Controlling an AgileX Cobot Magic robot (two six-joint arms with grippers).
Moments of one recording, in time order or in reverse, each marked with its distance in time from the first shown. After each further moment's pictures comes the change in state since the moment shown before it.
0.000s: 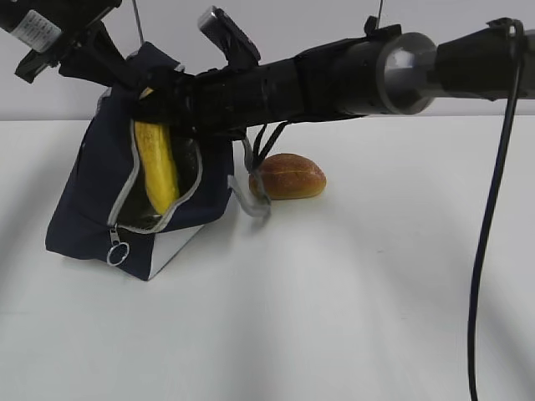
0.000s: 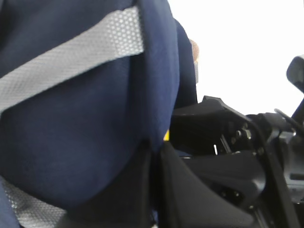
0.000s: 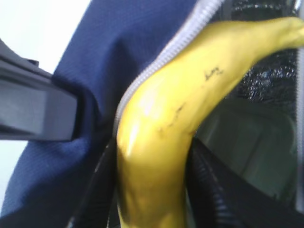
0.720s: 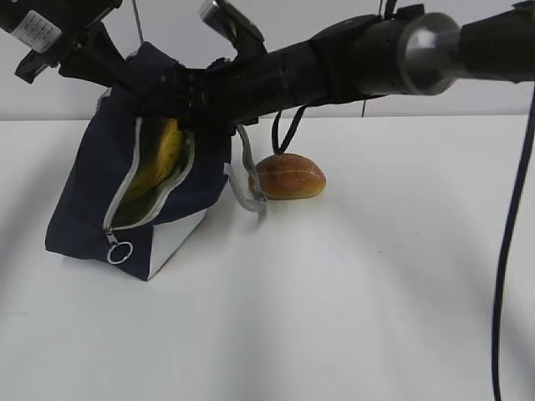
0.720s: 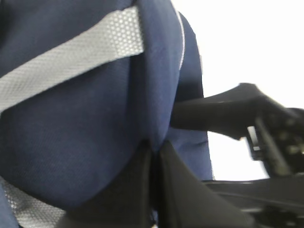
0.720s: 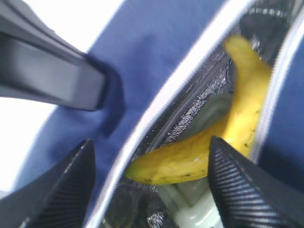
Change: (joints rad) left arm 0.000 0.000 0.000 0.001 0.000 0.000; right arm -0.061 -0.041 -0.015 -0.184 0.127 -0.012
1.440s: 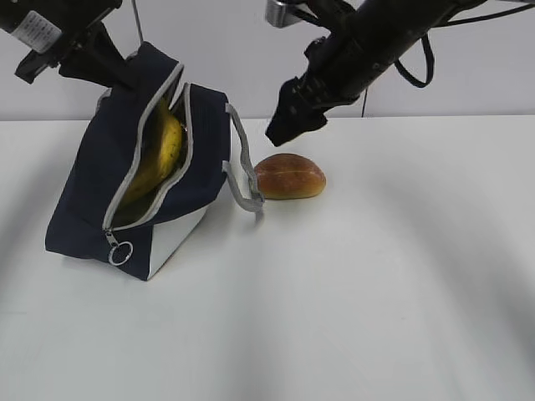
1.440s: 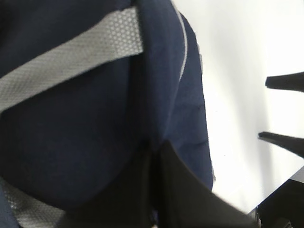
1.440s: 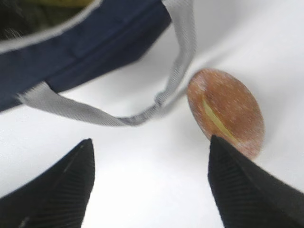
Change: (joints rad) left arm 0.000 0.000 0.000 0.001 0.000 0.000; right arm -0.134 -0.179 -0.011 -0.891 0.276 0.103
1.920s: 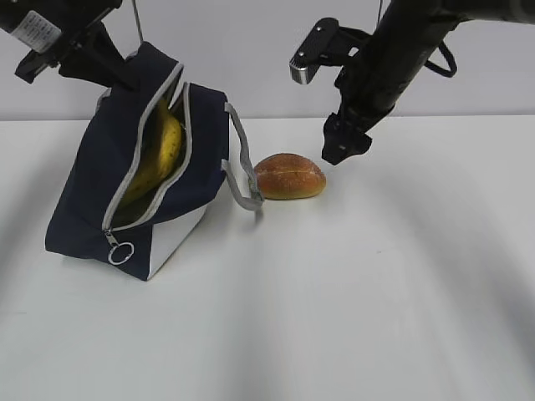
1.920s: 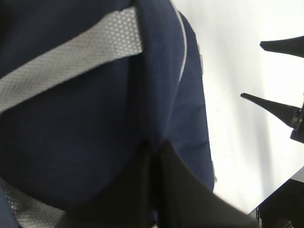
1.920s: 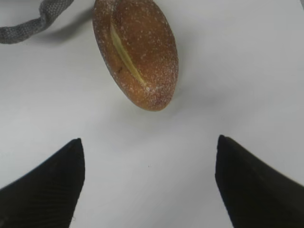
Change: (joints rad) left arm 0.000 0.000 0.000 0.000 0.000 0.002; right arm 0.000 0.059 0.000 -0.402 -0.086 -0.010
